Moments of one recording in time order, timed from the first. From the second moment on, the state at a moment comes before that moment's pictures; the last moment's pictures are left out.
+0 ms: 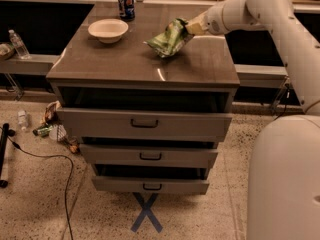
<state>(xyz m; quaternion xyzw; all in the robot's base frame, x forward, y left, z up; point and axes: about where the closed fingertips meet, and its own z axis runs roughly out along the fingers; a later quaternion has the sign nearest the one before) 0.837 -0.122 0.910 -0.42 0.74 0.13 0.50</state>
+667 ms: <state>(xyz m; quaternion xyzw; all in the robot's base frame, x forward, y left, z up) 0.848 -0.059 0.919 -0.46 0.72 0.14 0.51</state>
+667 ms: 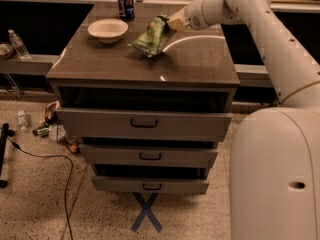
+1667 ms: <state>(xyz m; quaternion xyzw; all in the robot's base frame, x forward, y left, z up) 0.864 0.001 0.924 -0.45 0.73 0.16 0.50</state>
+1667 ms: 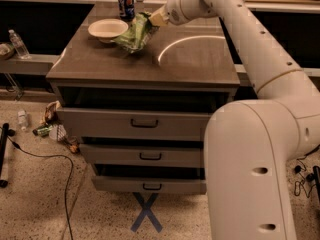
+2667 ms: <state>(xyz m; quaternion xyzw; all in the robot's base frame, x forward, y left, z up) 0.869 0.002 0.929 -0.44 0.73 0.16 0.50</state>
